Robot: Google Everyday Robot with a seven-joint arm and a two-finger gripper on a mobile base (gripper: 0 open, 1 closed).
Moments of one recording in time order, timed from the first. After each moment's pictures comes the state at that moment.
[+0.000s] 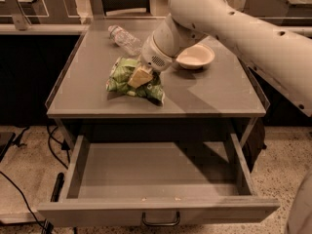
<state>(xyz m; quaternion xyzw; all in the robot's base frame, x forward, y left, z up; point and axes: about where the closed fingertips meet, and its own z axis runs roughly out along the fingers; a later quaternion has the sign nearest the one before) 0.630 0.050 0.857 -0.63 0.70 0.15 0.28</state>
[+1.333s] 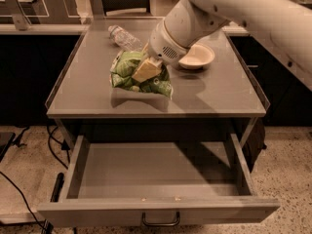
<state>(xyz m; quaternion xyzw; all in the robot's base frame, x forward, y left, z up) 0.587 0.037 0.906 -0.65 0.68 0.16 0.29</state>
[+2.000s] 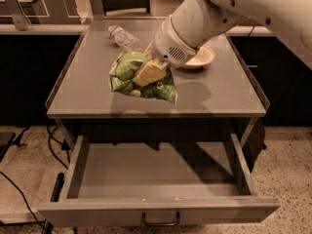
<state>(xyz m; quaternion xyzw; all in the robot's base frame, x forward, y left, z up) 0.543 0.027 0.928 -0.65 0.68 0.17 0.29</state>
